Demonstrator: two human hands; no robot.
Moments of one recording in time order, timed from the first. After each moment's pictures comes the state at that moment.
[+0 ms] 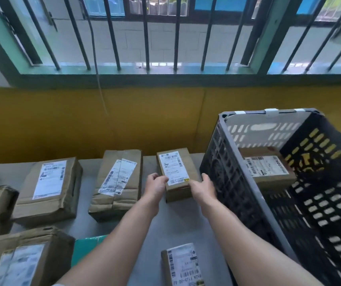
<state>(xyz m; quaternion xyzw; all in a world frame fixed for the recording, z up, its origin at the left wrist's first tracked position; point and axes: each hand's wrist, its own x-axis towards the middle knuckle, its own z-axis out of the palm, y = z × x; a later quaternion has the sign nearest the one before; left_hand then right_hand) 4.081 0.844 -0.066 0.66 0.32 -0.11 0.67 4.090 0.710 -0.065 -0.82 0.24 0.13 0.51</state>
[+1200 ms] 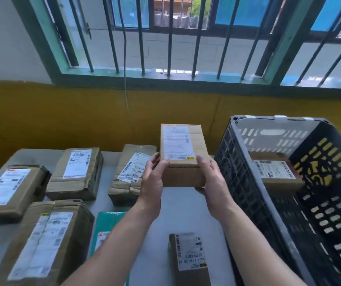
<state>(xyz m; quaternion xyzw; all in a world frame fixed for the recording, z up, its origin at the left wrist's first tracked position) 4.009 0.864 -0.016 0.50 0.17 -0.01 0.85 4.030 0.717 -0.006 -0.66 0.06 0.12 0.74</state>
